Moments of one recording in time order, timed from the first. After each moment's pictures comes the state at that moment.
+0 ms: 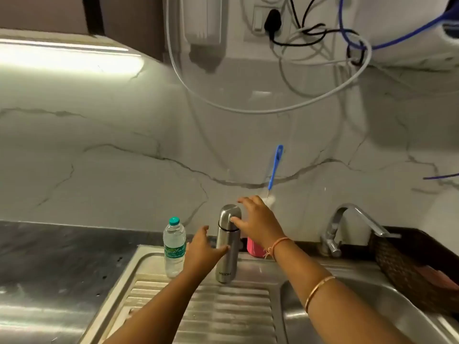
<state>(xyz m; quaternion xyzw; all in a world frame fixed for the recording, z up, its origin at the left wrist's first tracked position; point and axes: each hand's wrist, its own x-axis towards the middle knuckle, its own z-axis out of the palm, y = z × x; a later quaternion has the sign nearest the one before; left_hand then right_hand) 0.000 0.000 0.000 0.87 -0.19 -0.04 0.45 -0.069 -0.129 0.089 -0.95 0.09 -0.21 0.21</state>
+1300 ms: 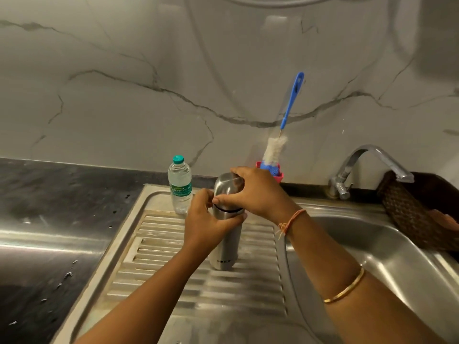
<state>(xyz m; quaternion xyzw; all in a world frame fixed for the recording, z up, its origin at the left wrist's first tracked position) -0.063 0.040 -0.021 0.80 -0.23 0.04 0.55 -0.119 -0.067 0.094 -0.95 0.10 -0.07 0.28</state>
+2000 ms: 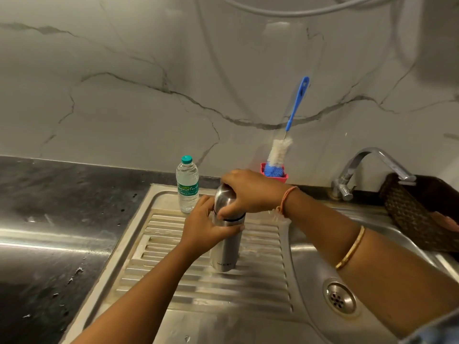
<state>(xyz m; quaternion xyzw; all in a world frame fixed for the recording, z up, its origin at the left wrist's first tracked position) -0.051 0.069 -0.025 0.81 -0.31 -0.01 0.50 -0.098 -0.048 0.107 -0.99 -0.03 0.09 0.08</state>
